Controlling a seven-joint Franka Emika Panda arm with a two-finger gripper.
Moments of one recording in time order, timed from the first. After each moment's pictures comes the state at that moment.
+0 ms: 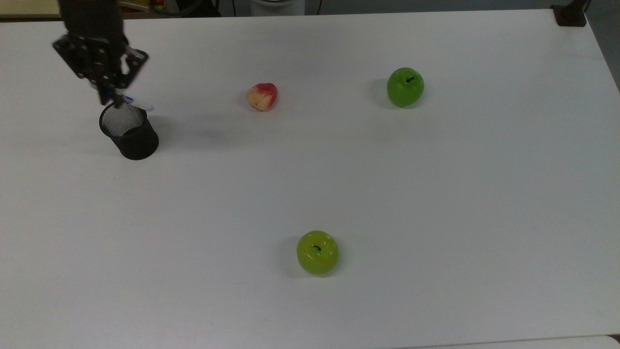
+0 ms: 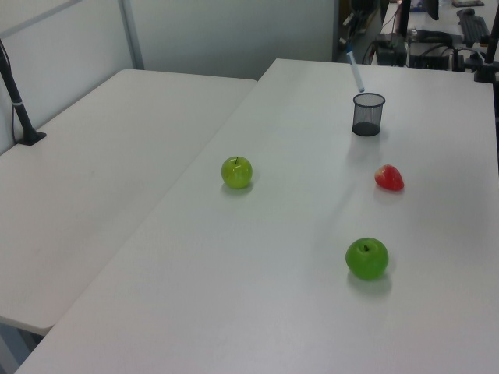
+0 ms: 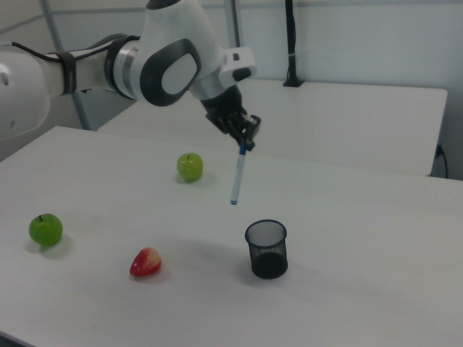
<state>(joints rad) -0.21 0.22 0.01 -1.58 -0.03 2.19 -0.05</state>
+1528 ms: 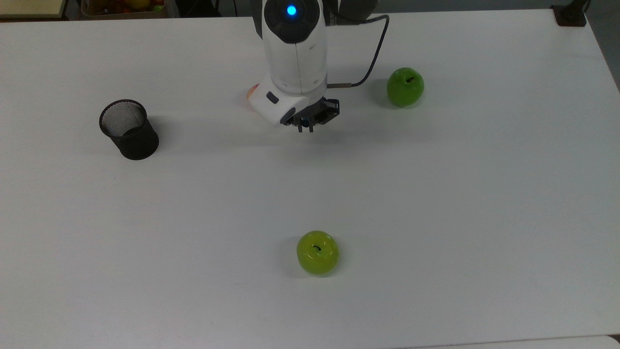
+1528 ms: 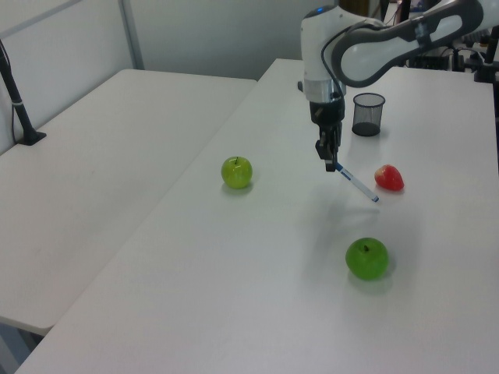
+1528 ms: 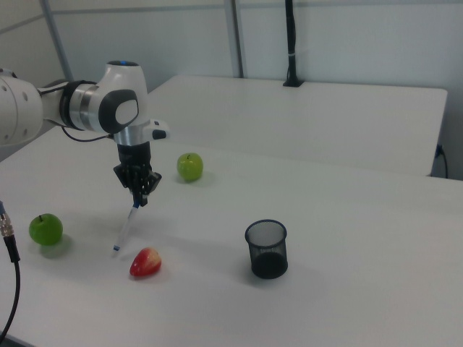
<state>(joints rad) 0.16 0.42 0.04 -1.60 0.05 1.89 0.10</state>
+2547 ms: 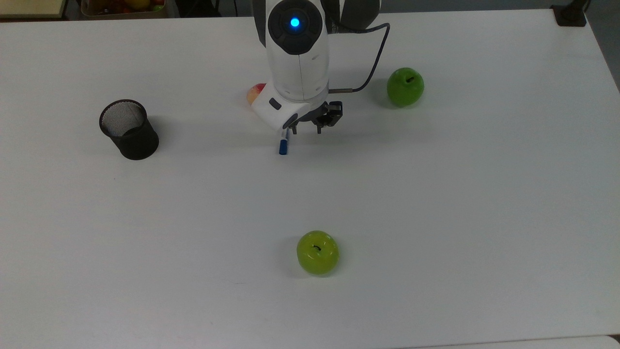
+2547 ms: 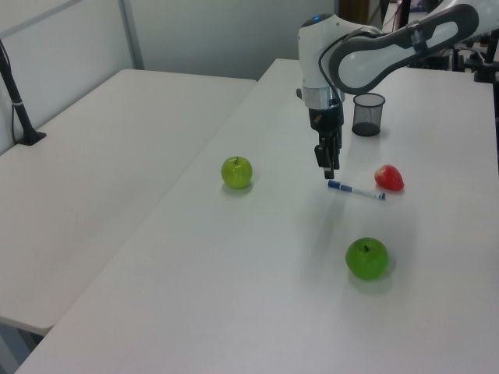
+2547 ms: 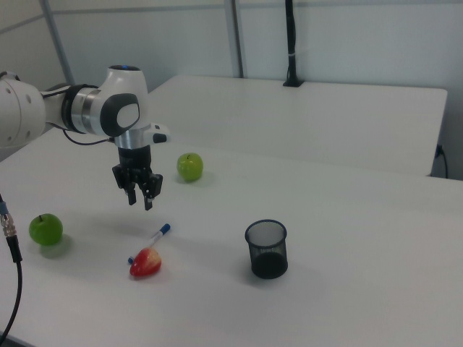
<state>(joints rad) 0.16 0.43 0.04 -1.59 0.05 1.89 0.10</state>
